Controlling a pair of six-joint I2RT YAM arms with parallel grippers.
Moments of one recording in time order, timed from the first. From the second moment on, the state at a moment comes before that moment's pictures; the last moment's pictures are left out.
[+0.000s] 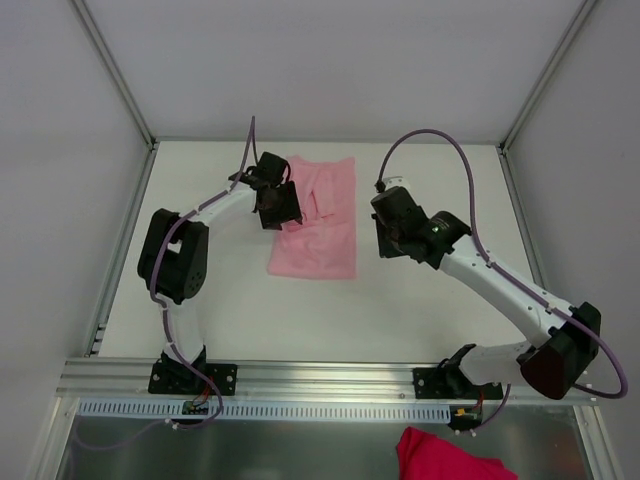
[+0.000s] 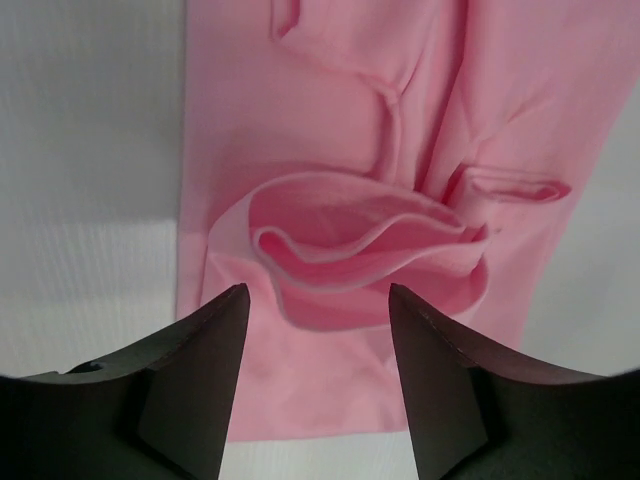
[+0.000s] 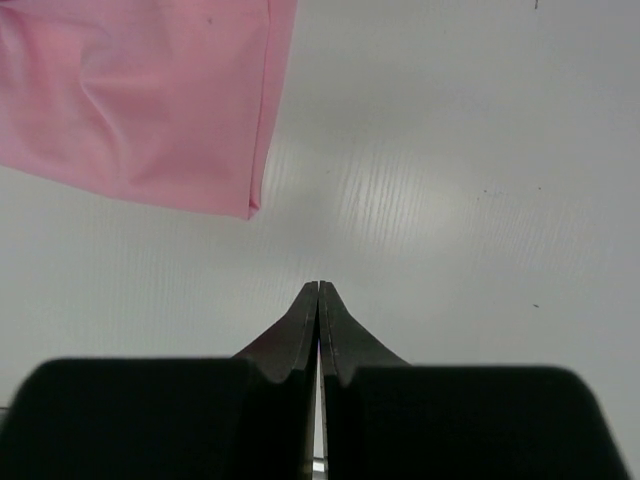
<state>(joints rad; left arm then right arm) -0.41 1.90 1.39 -0.58 0.07 -0.63 0.74 1.33 1.25 -0.86 0.35 0.41</state>
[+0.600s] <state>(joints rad) -0.41 2.03 1.57 -0.64 -0.06 -0.58 0.75 1.12 1.18 -0.97 0.35 0.43</state>
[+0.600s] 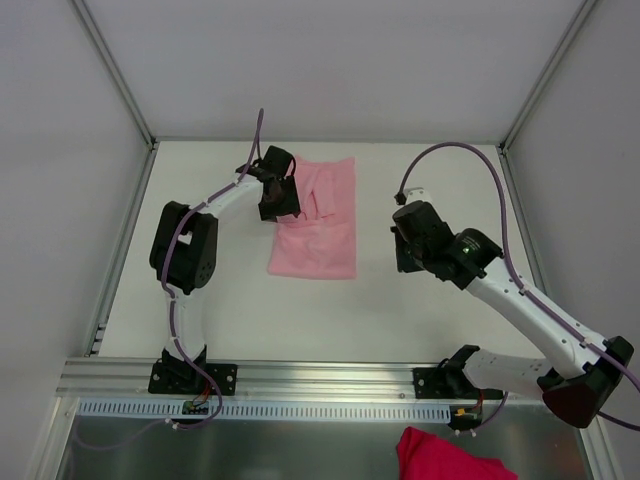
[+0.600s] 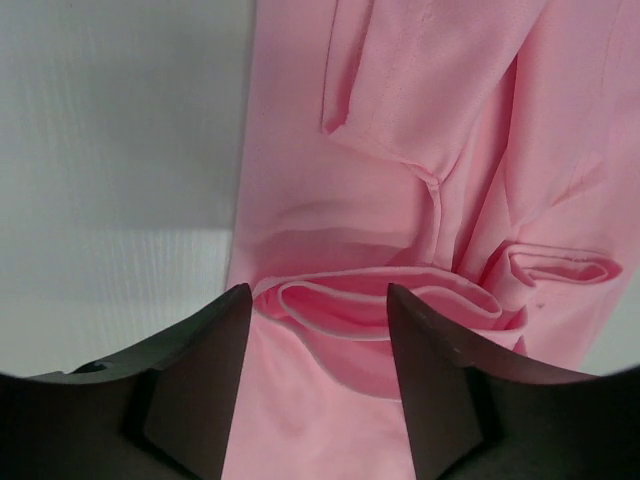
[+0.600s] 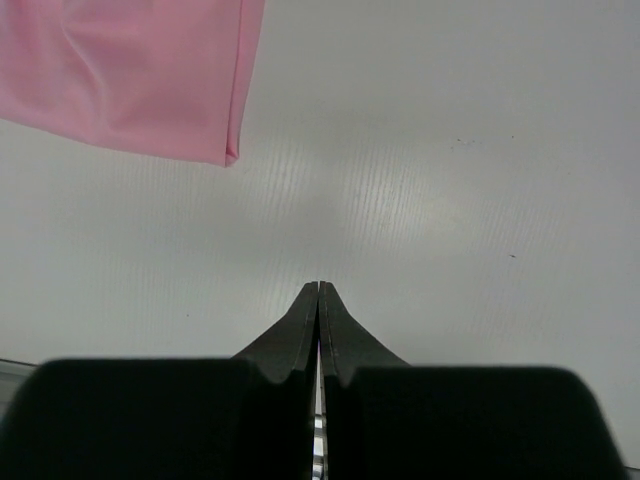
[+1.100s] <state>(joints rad) -0.41 2.01 1.54 -0.66 -0.10 -0.57 0.75 1.10 1.12 -0.99 0.35 0.44</state>
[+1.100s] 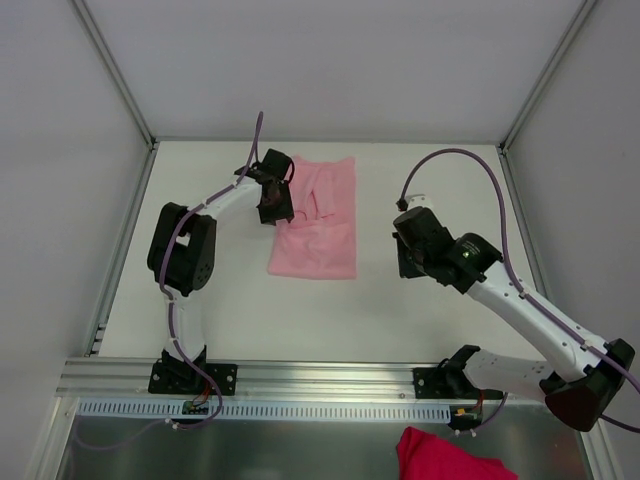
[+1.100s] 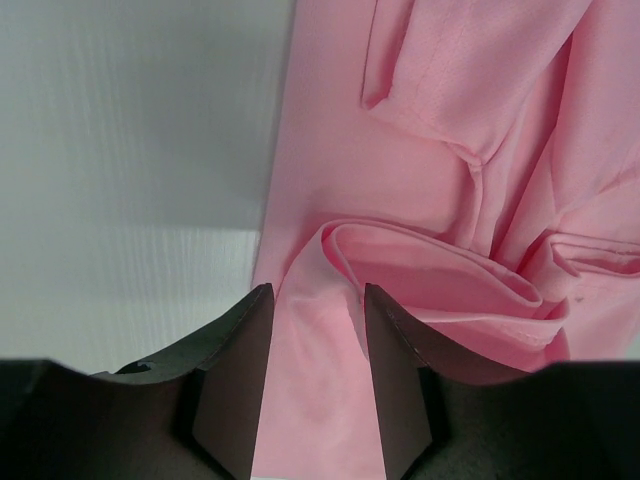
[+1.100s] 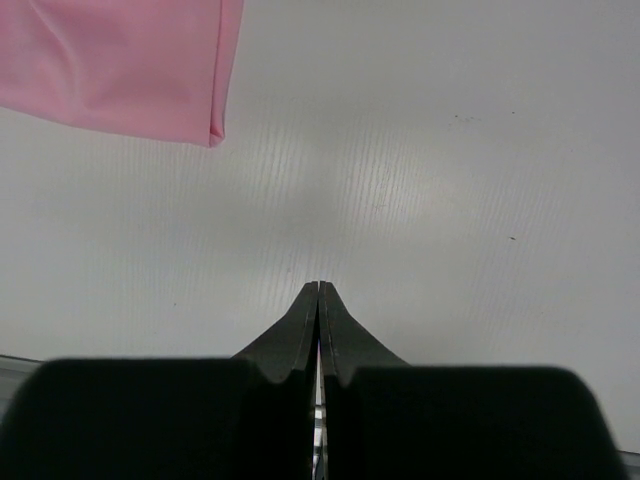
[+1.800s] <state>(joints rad) -0.41 2.01 1.52 -0.67 -0.09 -0.56 0.76 1.08 1.11 -1.01 0.35 0.46</state>
